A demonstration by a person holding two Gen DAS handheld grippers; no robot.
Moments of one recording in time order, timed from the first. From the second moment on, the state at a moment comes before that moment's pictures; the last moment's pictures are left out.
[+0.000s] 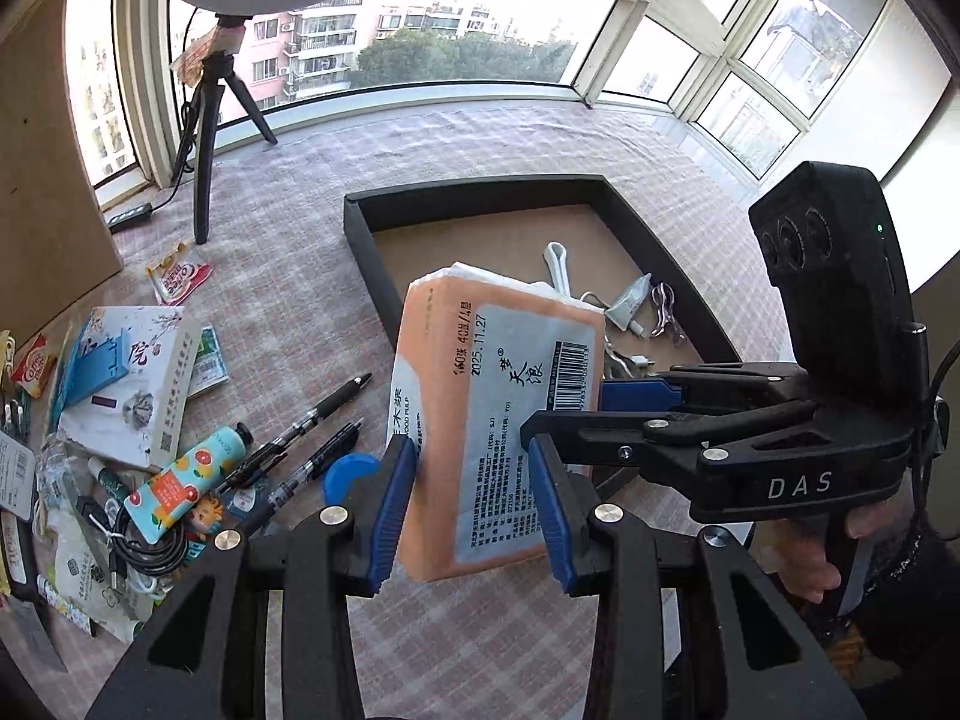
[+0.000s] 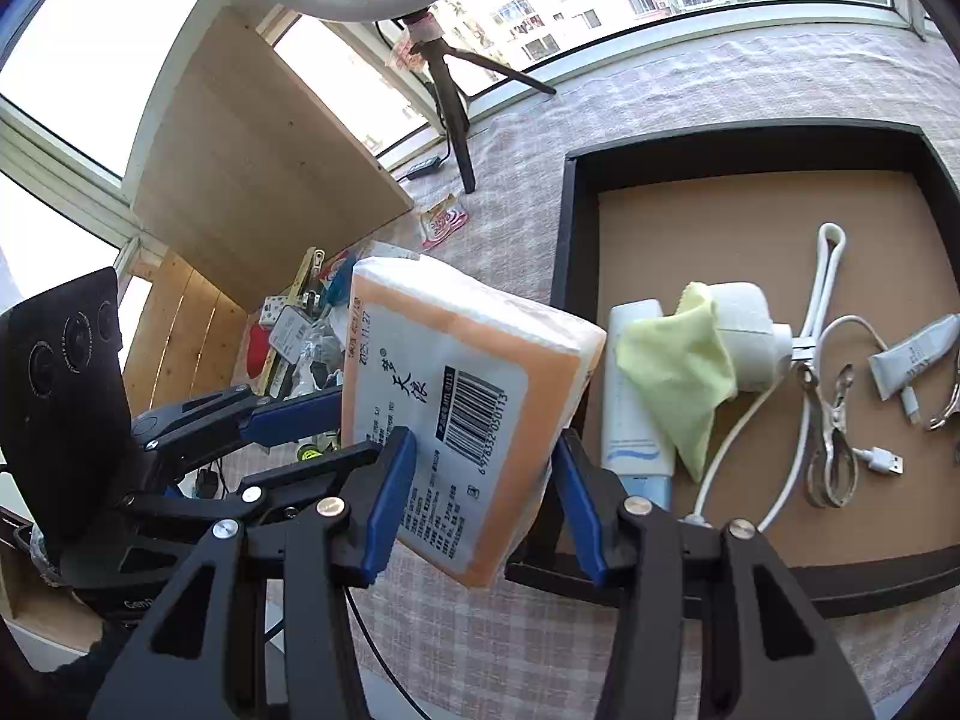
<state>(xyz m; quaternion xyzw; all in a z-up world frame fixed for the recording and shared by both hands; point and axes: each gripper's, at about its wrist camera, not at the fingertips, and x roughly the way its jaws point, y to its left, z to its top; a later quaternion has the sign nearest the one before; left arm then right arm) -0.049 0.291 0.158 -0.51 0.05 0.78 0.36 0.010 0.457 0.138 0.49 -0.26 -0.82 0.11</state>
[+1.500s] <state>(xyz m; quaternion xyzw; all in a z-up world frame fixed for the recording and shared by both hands) -0.102 0.431 0.187 -0.44 0.08 0.84 0.32 -0.012 0.597 0.166 0.46 -0.15 -0.88 0.00</state>
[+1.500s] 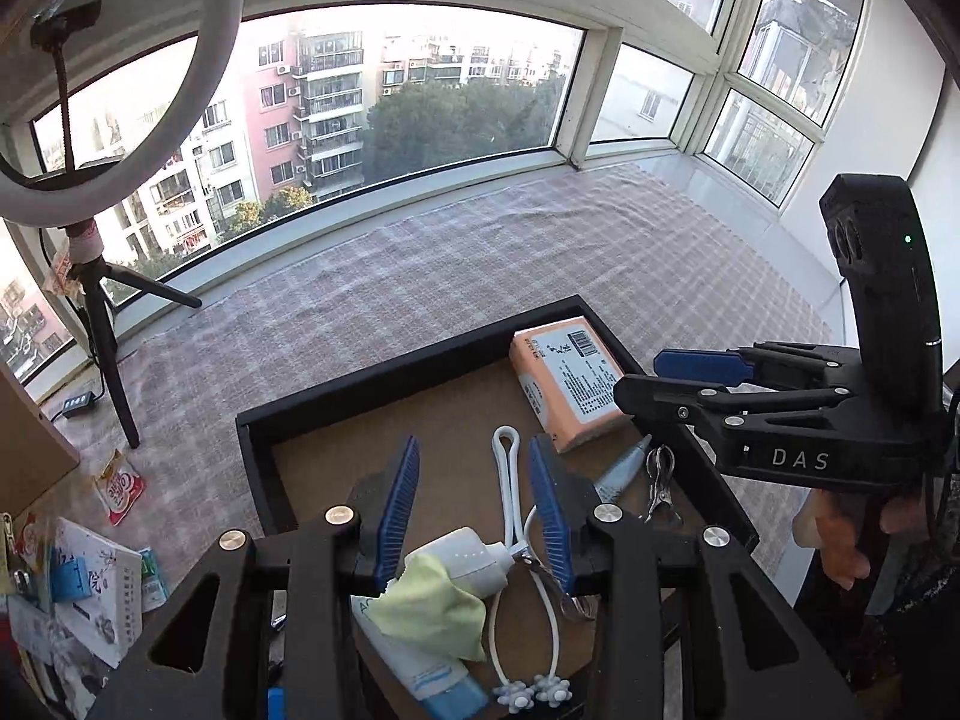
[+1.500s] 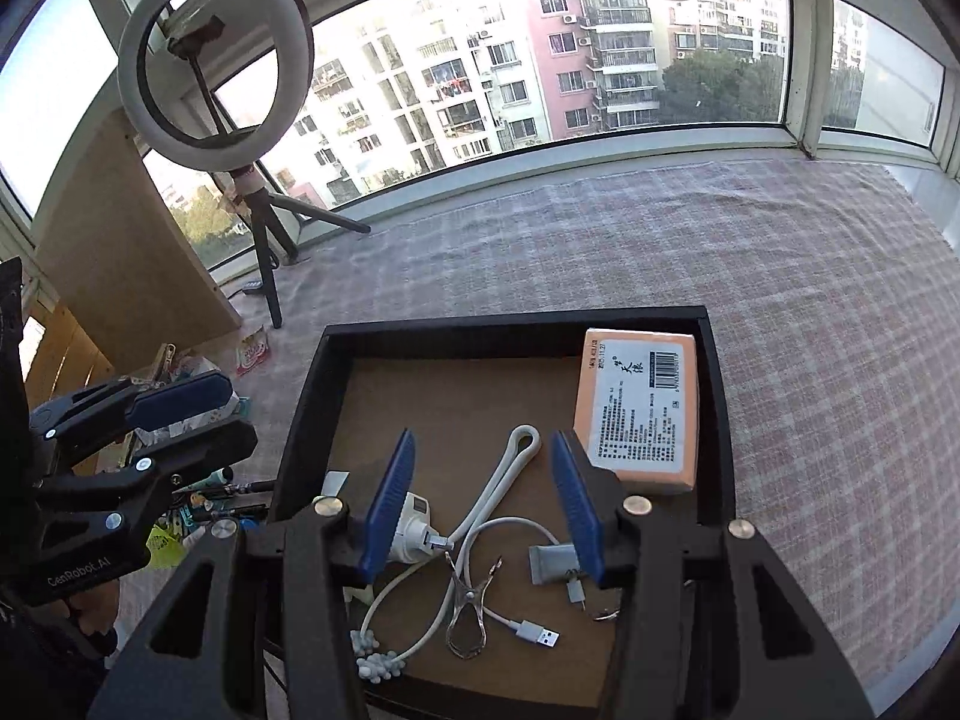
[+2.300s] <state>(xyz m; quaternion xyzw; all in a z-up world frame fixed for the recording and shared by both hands) -0.008 0.081 0.142 -0.51 -0.03 0.86 0.04 -0.030 0.331 0.124 0.51 0.03 -0.83 0.22</state>
